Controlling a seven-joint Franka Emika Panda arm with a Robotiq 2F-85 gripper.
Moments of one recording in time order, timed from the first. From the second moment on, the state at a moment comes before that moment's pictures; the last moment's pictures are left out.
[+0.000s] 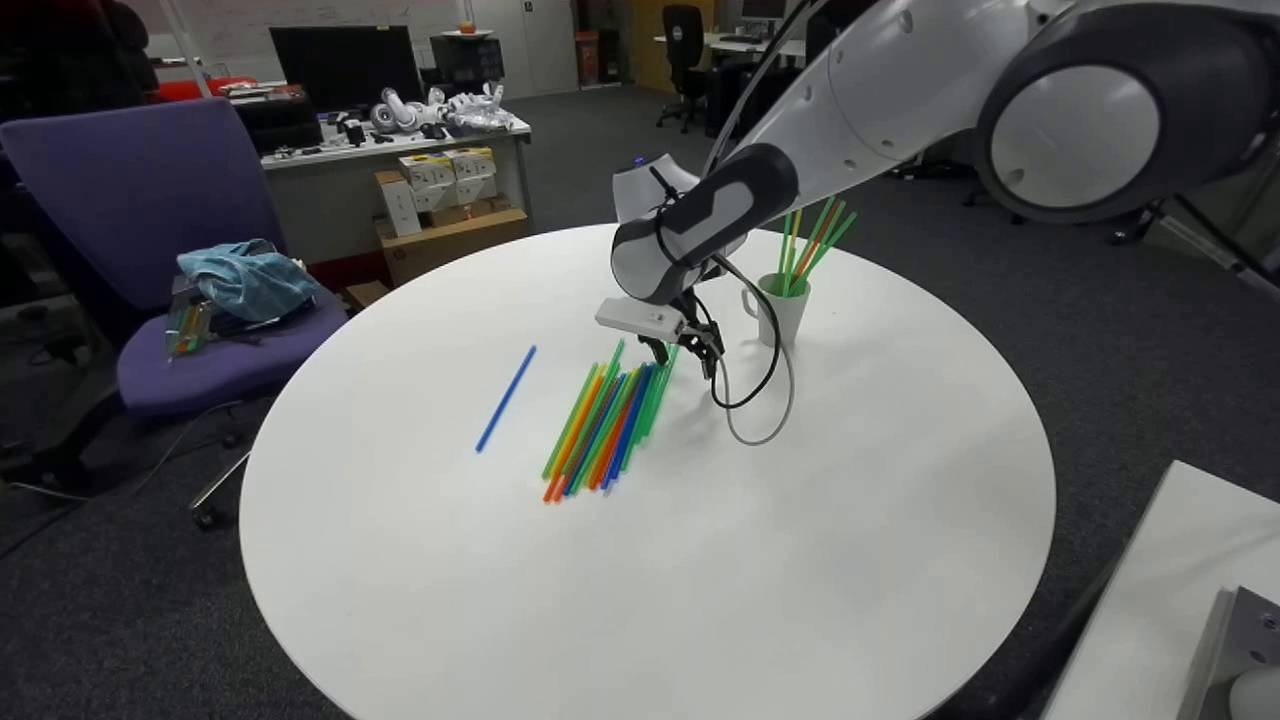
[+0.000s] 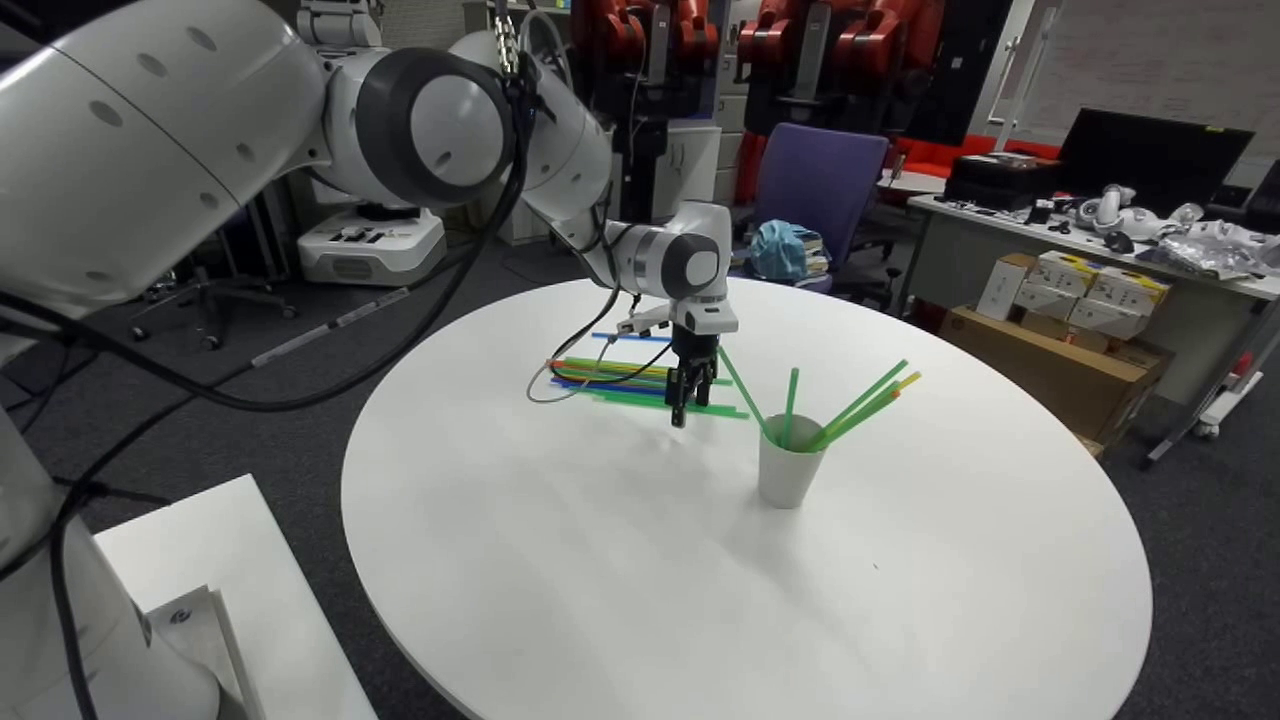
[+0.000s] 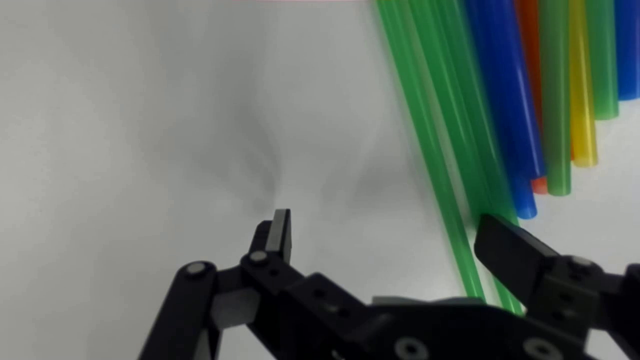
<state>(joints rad) 0.13 1.02 -0.13 -1.26 -0.05 2.18 1.41</state>
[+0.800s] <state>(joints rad) 0.15 1.01 -0.14 -1.26 -0.05 2.16 1.45</state>
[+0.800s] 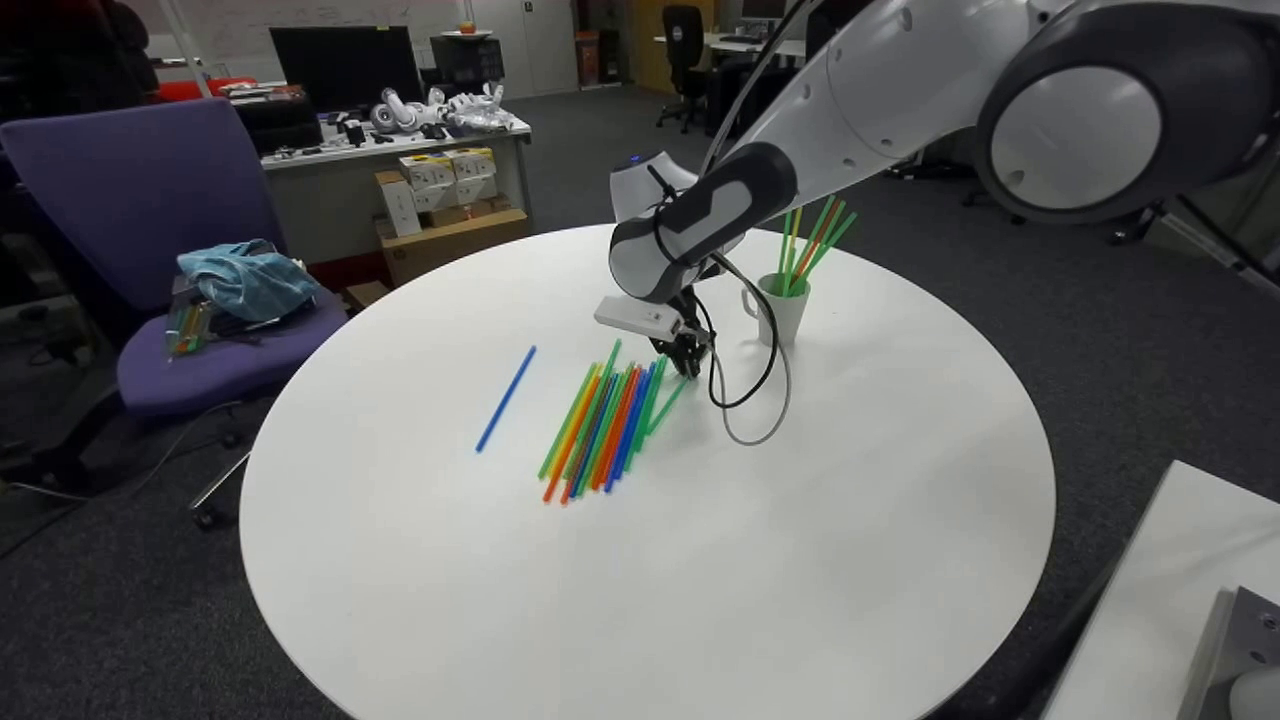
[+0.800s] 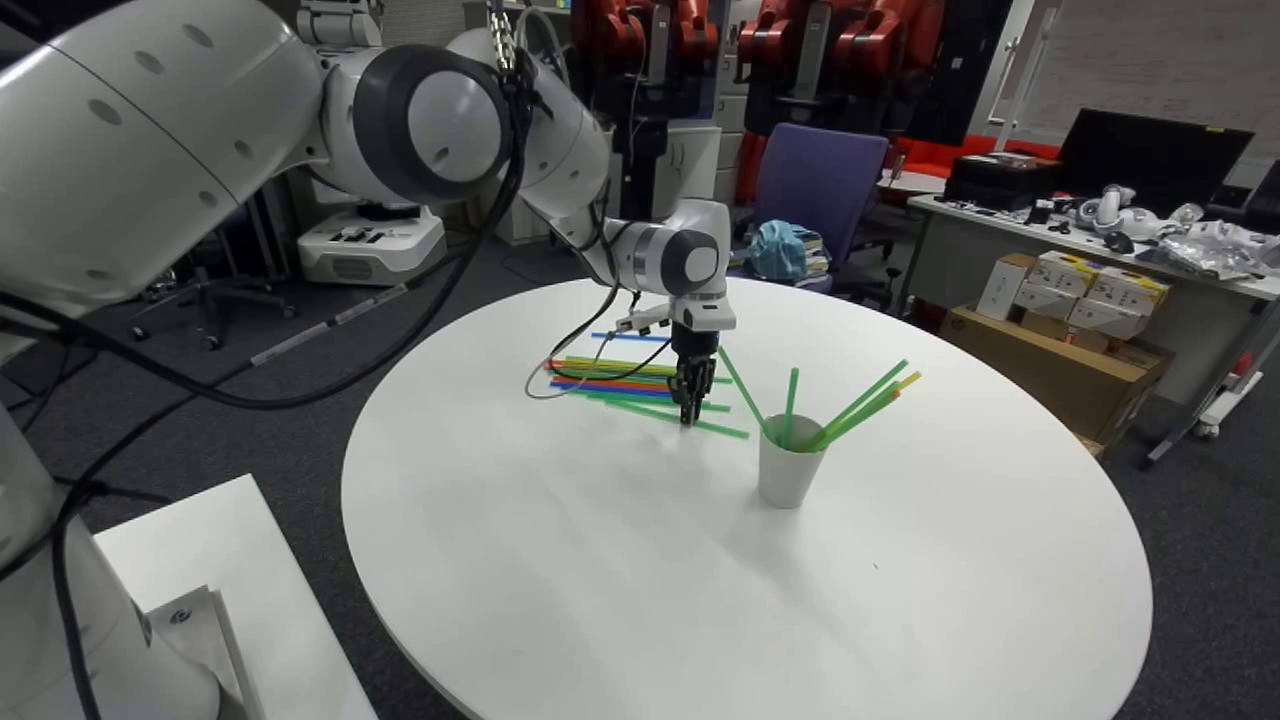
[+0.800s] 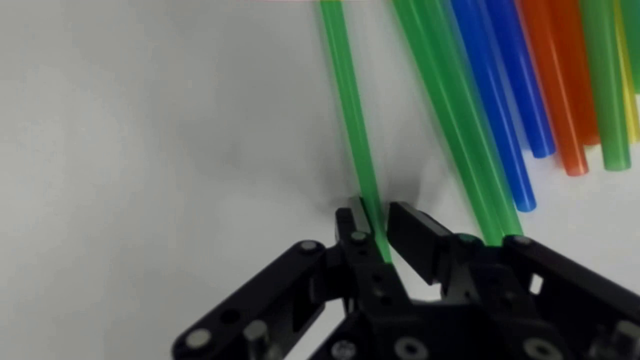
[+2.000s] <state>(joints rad) 0.13 0.98 -0.15 -1.25 -0.04 2.16 1.50</state>
